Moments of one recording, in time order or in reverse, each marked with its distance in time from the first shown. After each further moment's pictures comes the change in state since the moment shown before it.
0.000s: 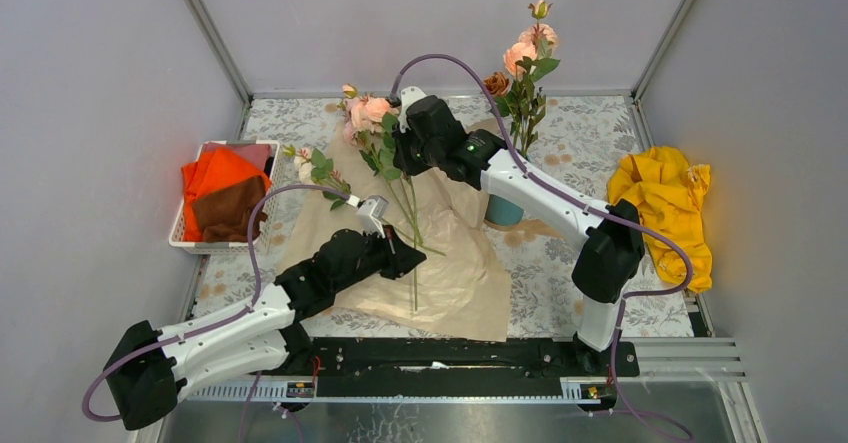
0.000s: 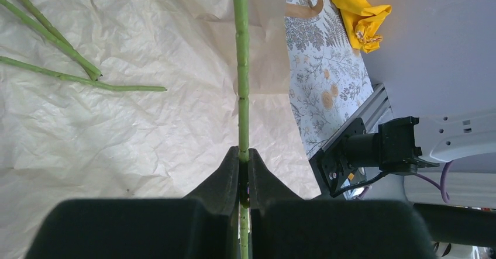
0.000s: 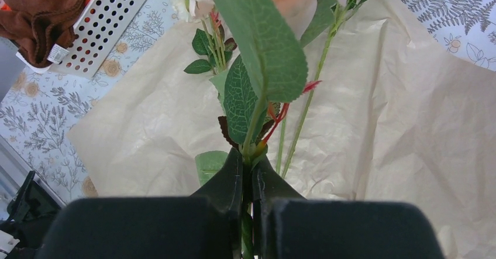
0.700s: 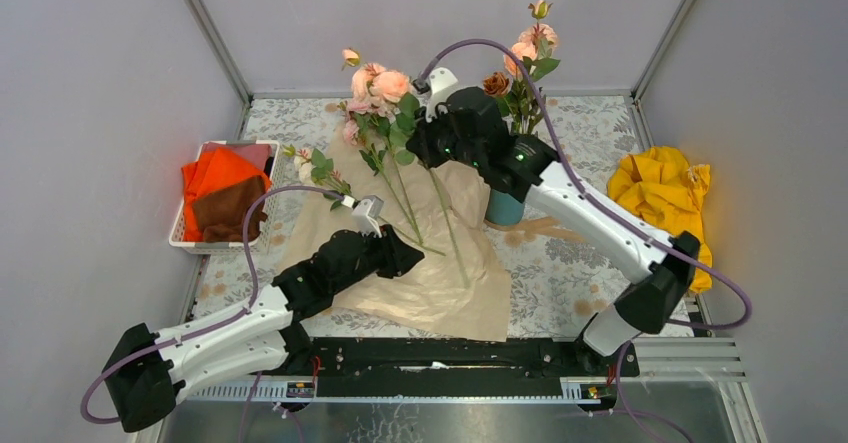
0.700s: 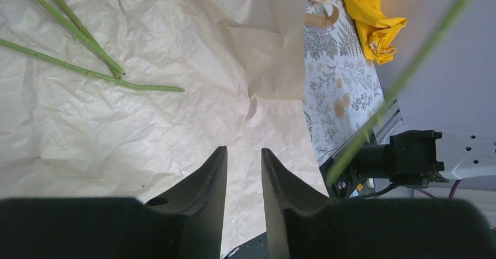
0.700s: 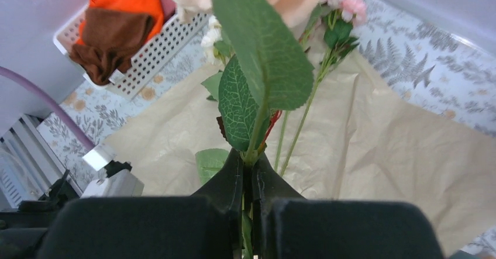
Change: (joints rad) left arm 0.000 -0.014 0.000 -0.036 -0.053 -0.008; right arm 0.000 -0.224 -0.084 0.047 -0.014 -0.054
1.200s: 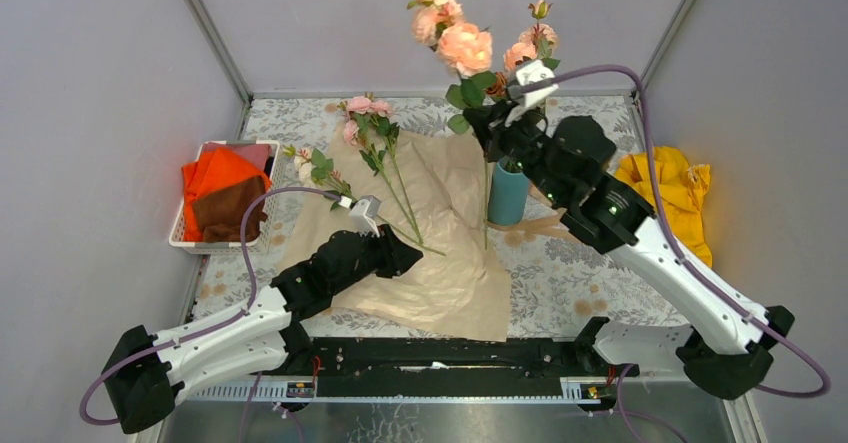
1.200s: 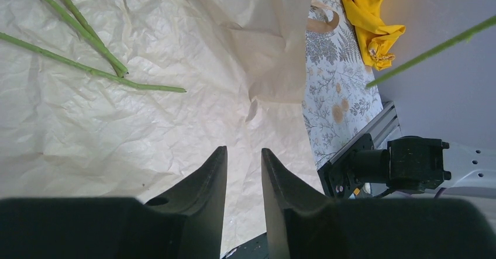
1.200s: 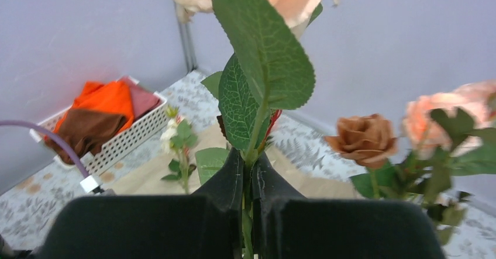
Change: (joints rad) left arm 0.000 -0.018 -0.002 -0.019 -0.021 -0.022; right arm -0.003 -0.441 -0.255 0.259 0.164 -0.212
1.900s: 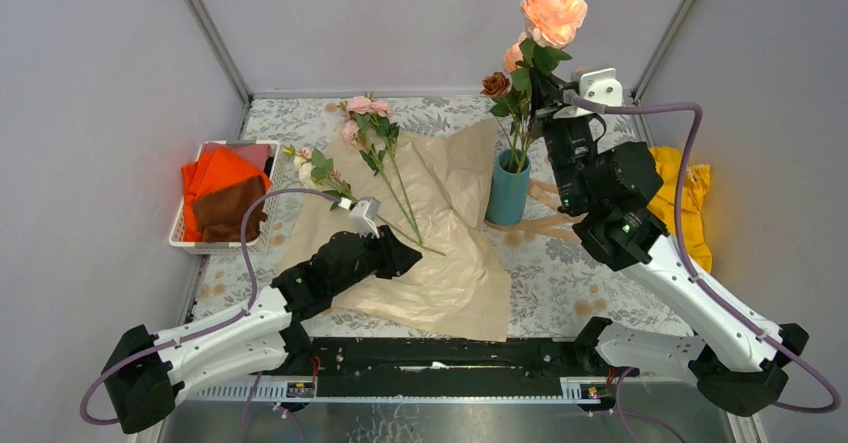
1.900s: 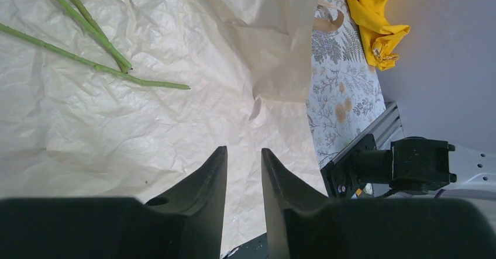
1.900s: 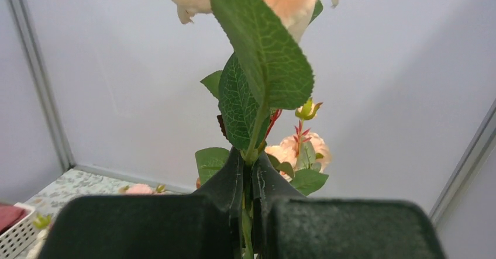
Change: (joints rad) left arm 0.000 0.000 -0.011 0.001 -0.005 -0.009; right arm -0.002 -0.148 -0.144 0.417 0.347 -0.317
